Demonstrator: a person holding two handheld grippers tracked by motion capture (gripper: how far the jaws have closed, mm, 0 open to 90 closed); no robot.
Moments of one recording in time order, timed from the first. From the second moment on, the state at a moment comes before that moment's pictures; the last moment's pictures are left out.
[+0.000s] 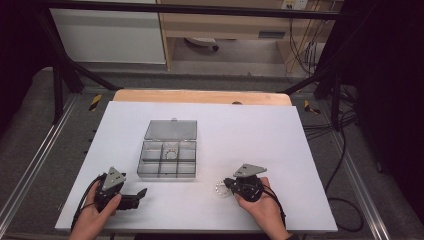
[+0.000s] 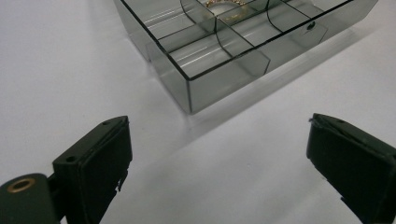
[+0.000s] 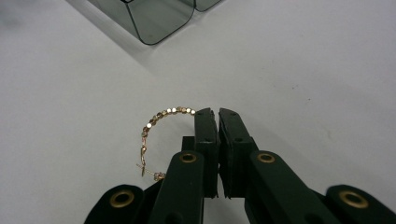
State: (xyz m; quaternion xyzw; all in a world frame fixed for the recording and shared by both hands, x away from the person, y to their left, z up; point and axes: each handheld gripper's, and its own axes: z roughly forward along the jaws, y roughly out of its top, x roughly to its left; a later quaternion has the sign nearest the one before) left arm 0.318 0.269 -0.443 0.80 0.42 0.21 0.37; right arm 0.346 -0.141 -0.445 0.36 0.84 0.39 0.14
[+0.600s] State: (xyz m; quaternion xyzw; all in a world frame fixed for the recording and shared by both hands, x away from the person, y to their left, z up) left arm 0.318 0.270 -0.443 0.80 0.42 0.22 0.37; right arm 0.348 -0.124 -0.429 0.34 0.83 0.44 0.11
